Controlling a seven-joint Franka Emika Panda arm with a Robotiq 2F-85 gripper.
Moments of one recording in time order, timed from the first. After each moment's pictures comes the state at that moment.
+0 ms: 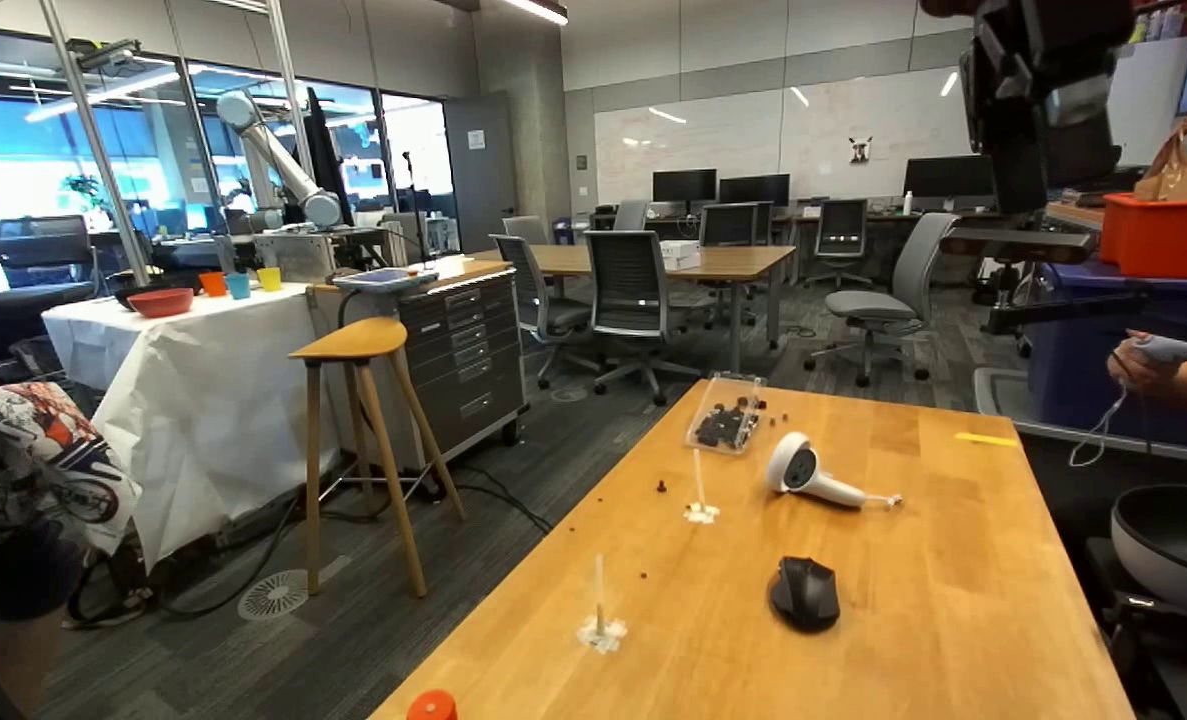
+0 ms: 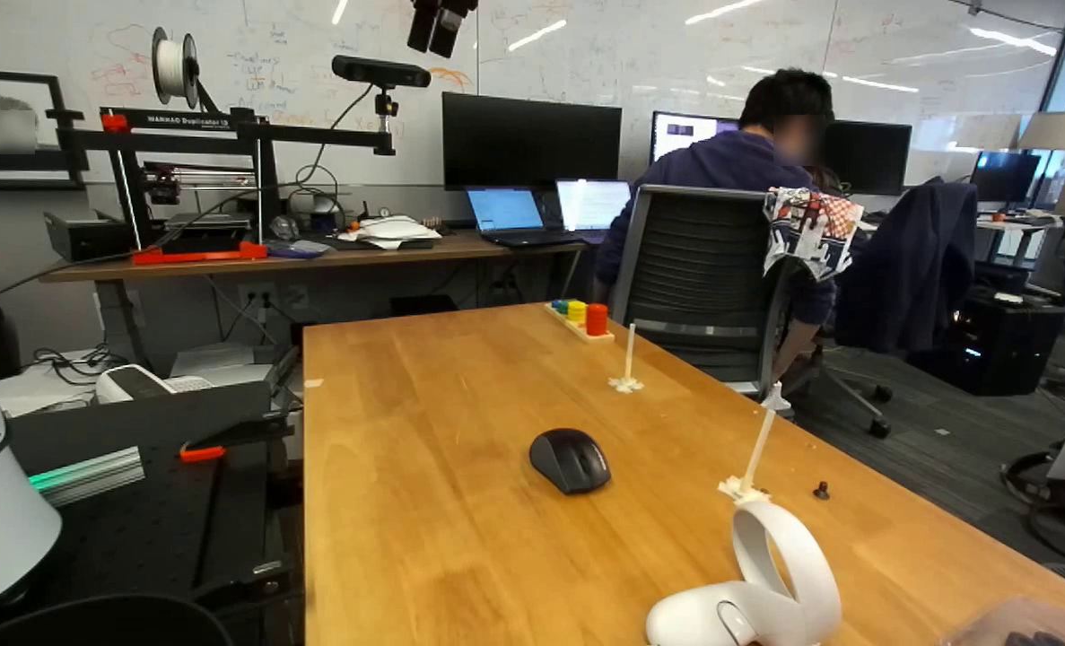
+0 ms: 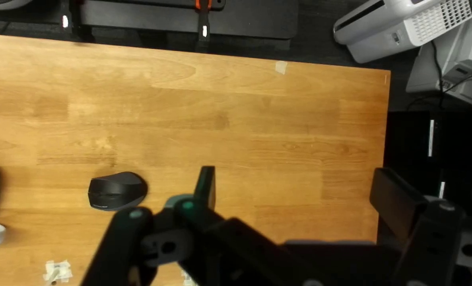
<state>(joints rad) 0.12 -0.24 0.10 -2.01 0.23 1.54 0.13</state>
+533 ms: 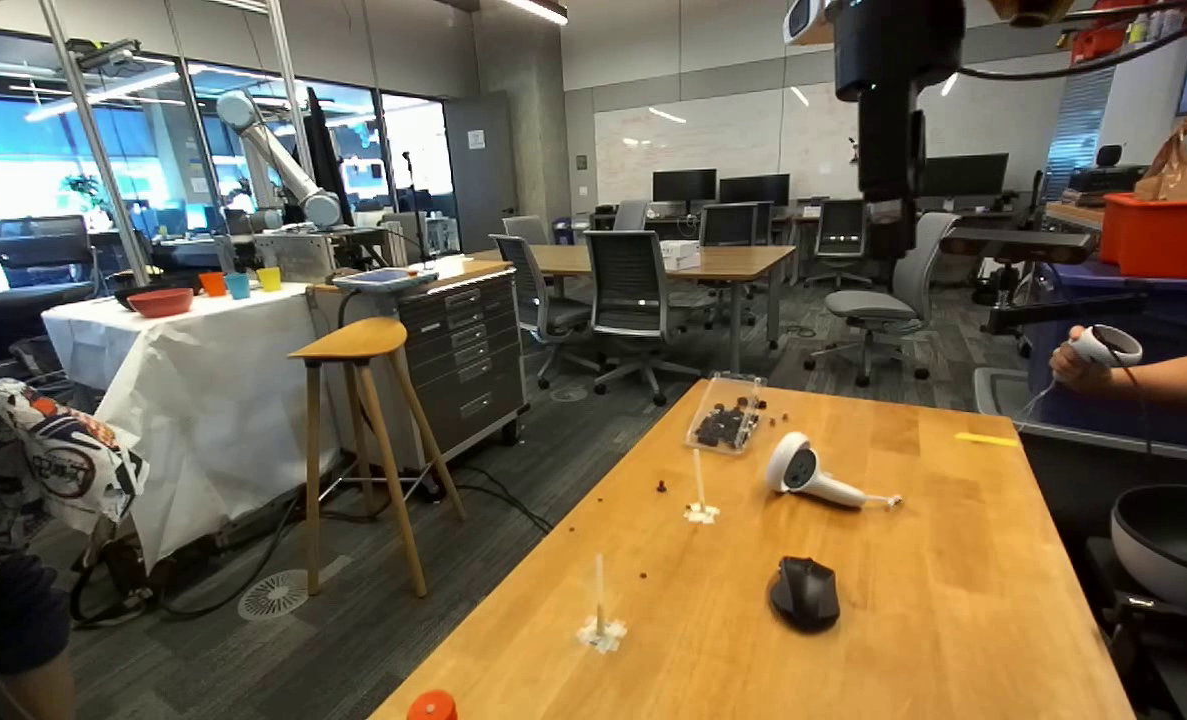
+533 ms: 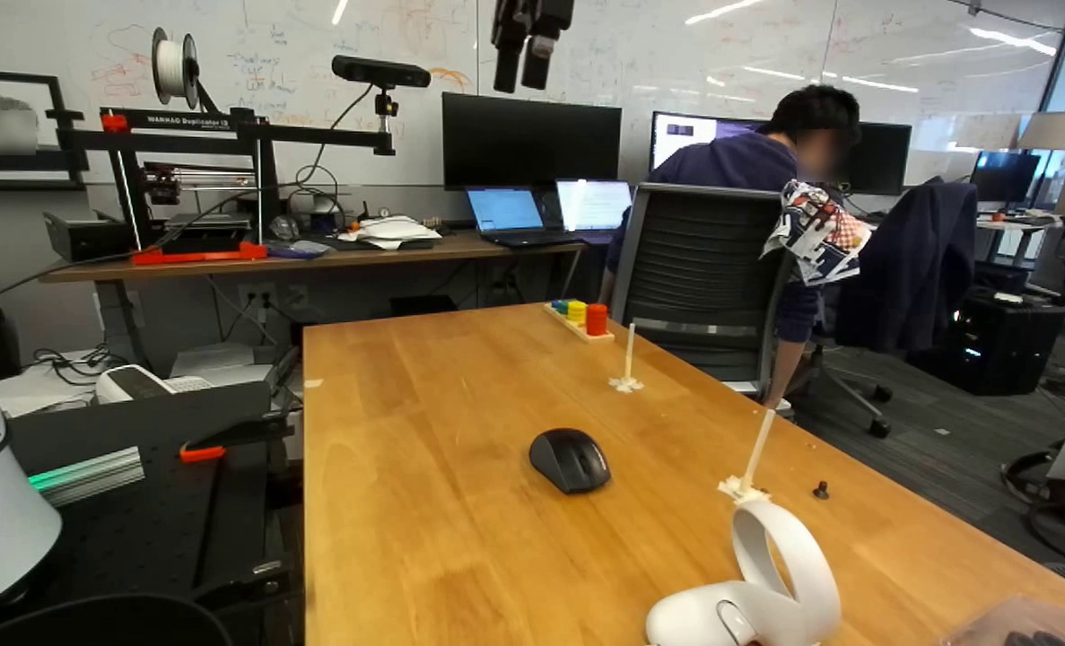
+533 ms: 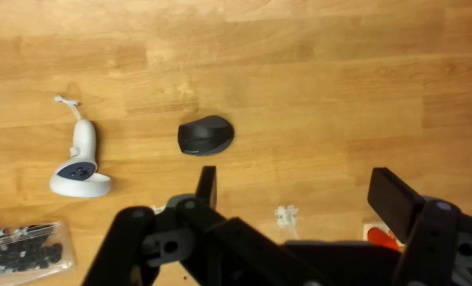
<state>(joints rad) 0.02 -0.20 0.05 -2.07 0.06 1.76 0.14</state>
